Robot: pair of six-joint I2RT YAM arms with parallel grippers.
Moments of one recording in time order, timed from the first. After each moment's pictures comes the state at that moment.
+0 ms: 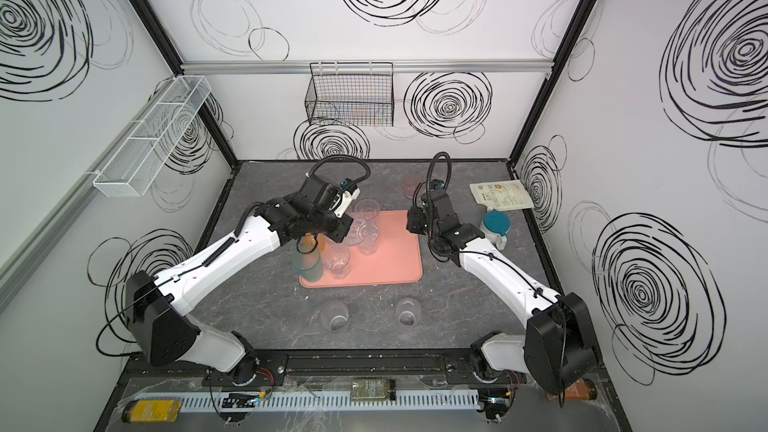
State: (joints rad) left arm -0.67 1.50 1.36 -0.77 0.02 -0.09; right arm 0.46 1.30 0.94 -0.30 0.10 0.56
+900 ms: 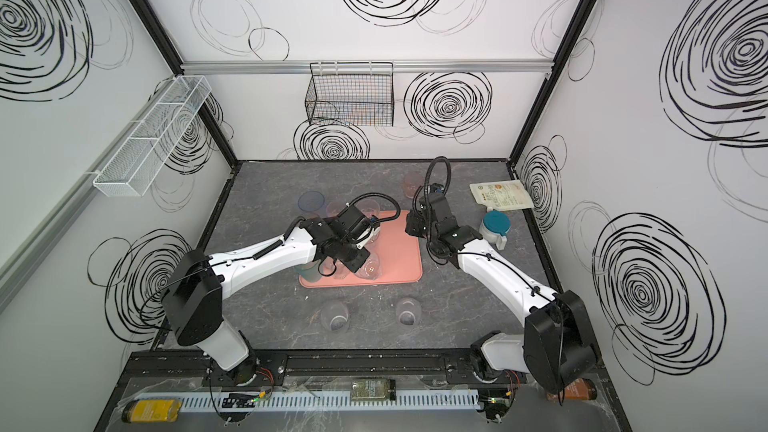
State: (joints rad) left arm -0.79 1.69 1.25 -0.74 -0.06 -0.09; right arm 0.47 1.31 0.91 -0.29 0.10 0.61
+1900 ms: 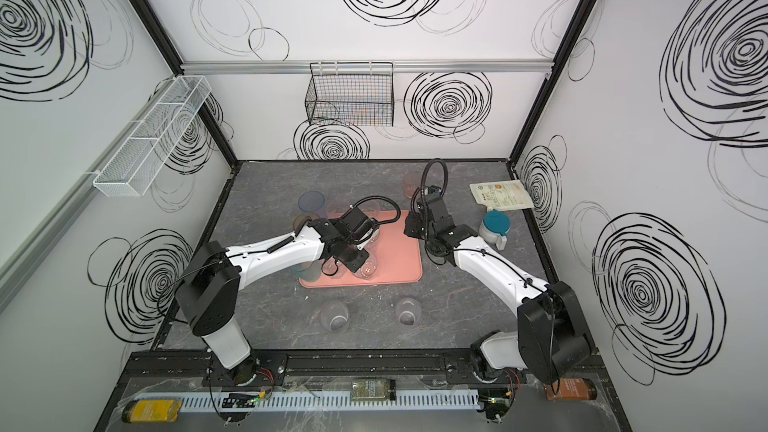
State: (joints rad) left arm -0.77 1.75 1.25 -0.71 -0.10 -0.06; right arm 0.47 1.36 0.91 -0.29 0.09 0.63
